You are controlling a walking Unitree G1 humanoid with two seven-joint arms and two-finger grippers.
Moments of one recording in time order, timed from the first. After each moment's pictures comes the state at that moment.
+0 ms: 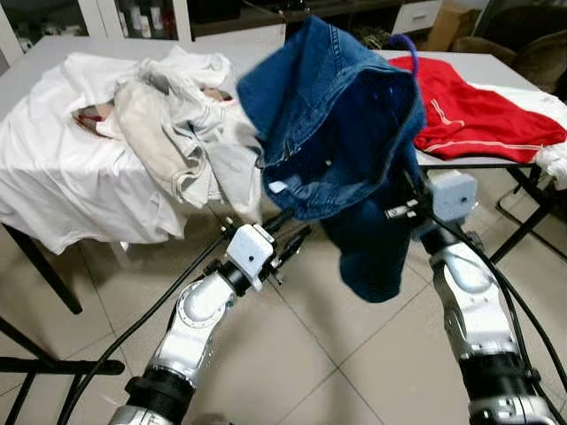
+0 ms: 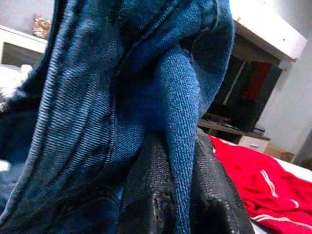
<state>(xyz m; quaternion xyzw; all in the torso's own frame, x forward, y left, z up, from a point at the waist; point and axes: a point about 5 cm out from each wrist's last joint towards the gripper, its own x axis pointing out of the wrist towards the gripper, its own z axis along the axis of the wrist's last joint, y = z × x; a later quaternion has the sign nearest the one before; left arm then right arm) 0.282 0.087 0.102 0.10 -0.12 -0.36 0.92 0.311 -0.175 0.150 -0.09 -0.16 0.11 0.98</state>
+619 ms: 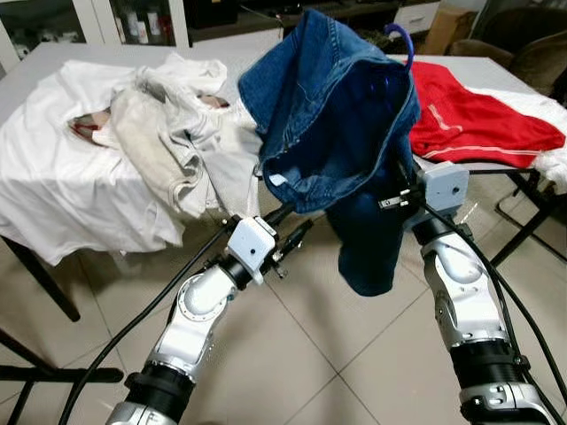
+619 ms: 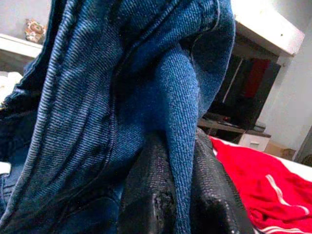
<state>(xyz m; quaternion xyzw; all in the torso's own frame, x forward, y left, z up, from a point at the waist) 0.285 0.085 0.110 0.10 -0.13 -0.36 0.92 0.319 -0.168 0.152 -0.08 -0.16 0.11 0.98</state>
